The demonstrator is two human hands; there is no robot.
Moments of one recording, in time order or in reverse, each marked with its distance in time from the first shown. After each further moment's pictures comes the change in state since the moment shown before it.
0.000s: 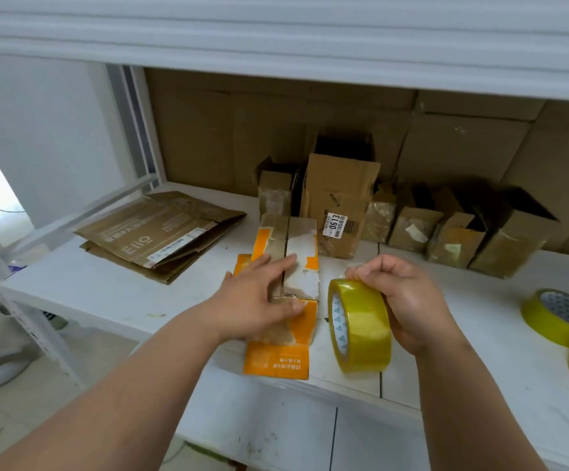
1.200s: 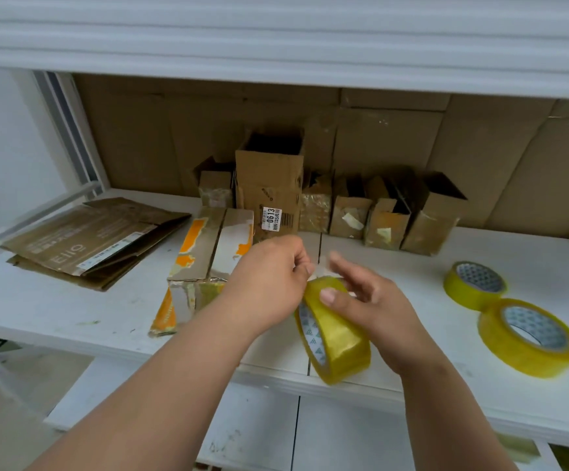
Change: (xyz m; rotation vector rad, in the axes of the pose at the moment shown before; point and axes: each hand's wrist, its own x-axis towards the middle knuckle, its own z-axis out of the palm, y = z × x) left_hand 0.014 0.133 0.056 0.058 0.344 0.162; right_hand -0.051 0.009 -0.077 -0.215 -0.043 -0.122
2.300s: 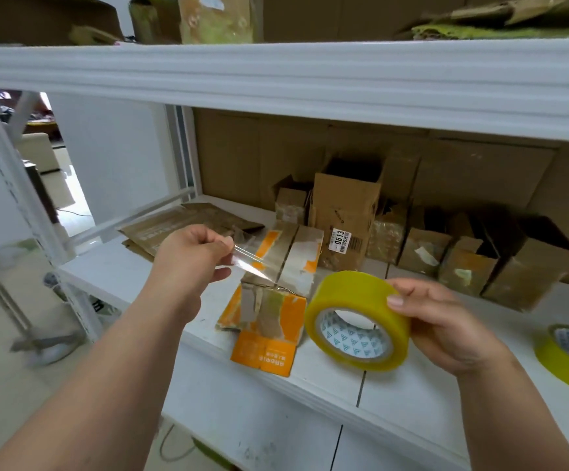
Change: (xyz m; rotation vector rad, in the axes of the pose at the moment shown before) left_hand -0.039 -0.082 -0.103 -0.618 0.570 -0.611; right_hand 0.046 -0.016 -0.008 0.270 -0.456 0.003
